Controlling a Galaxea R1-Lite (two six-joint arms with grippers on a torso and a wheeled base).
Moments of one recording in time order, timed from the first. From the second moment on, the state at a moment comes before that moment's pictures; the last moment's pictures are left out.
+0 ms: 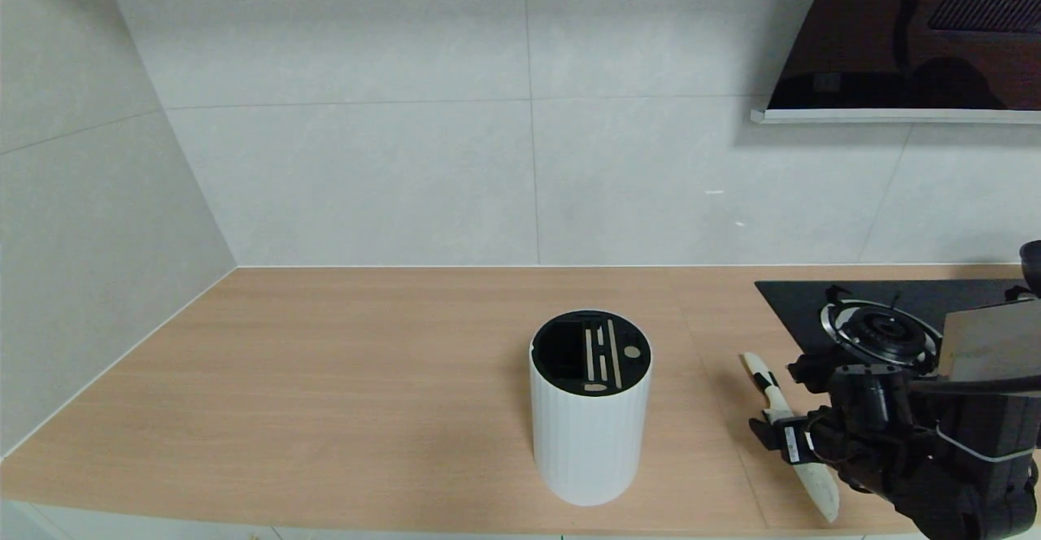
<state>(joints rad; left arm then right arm) 0.00 0.00 0.00 0.00 0.01 0.01 0.16 2.29 -0.41 -1.26 -0.14 -0.02</state>
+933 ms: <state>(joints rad) 0.00 0.00 0.00 0.00 0.01 0.01 0.14 2.38 -0.49 -1.27 -0.16 -0.02</state>
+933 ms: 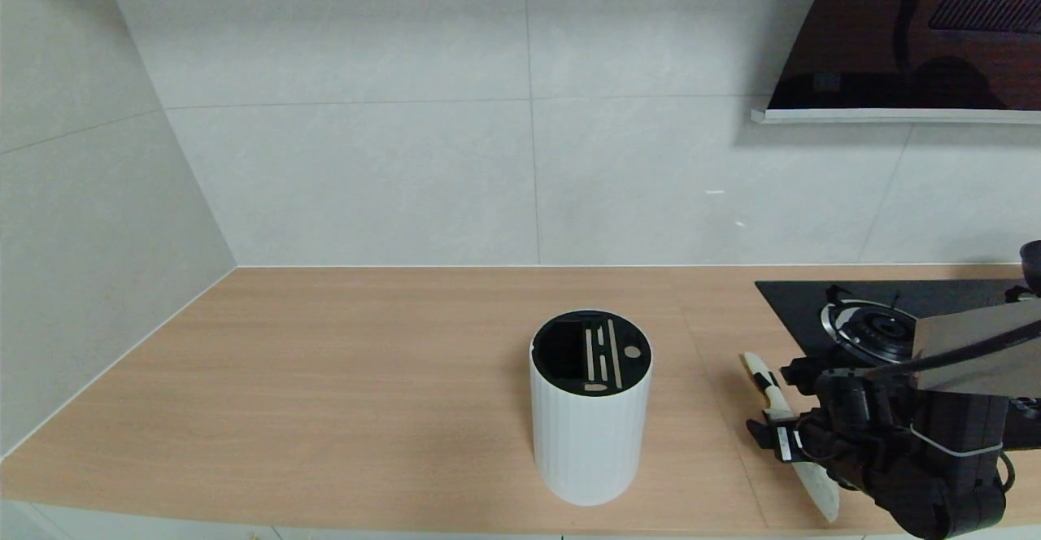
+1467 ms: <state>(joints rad) 0.00 0.00 0.00 0.00 0.01 0.01 0.13 2.40 -0.49 -1.27 -0.16 -0.01</state>
